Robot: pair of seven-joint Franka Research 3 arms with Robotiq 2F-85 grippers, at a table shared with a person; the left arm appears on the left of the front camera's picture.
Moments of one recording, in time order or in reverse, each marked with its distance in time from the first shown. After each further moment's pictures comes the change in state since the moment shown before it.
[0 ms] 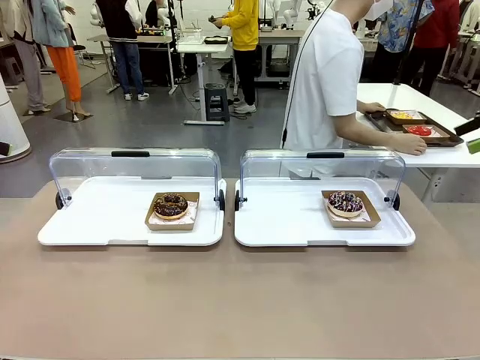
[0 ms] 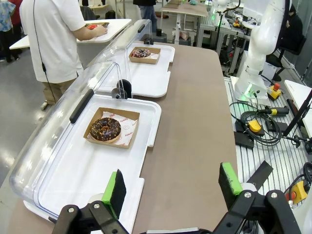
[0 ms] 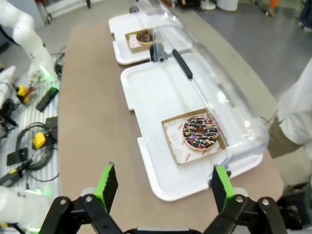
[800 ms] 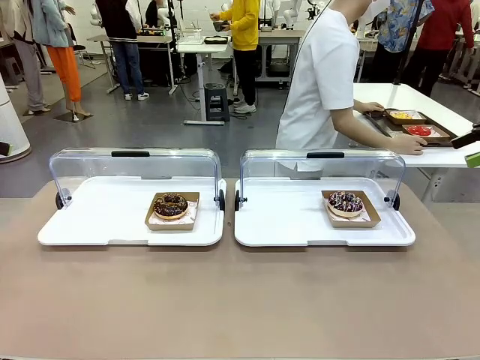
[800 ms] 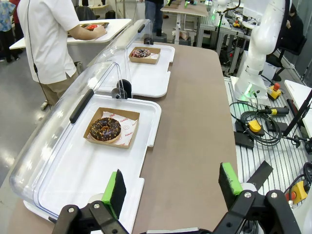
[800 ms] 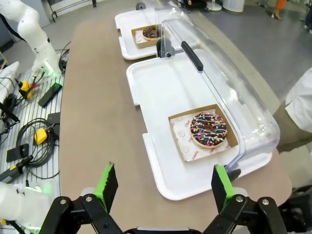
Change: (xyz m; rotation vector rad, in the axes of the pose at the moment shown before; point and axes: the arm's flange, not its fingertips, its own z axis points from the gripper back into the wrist) left arm 0.000 0.000 0.000 0.000 0.000 0.000; right arm -0.017 0.006 -0.010 0.019 -0.008 -0.001
